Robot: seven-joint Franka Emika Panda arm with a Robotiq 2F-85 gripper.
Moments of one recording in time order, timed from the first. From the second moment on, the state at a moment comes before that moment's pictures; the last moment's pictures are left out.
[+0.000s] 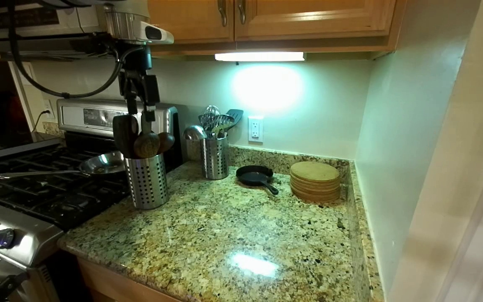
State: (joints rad) arm -0.07 -0.40 0.09 -2.38 0.09 2.02 0.31
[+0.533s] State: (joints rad) arm -0.05 -0.29 0.12 -2.35 0.09 2.12 0.33
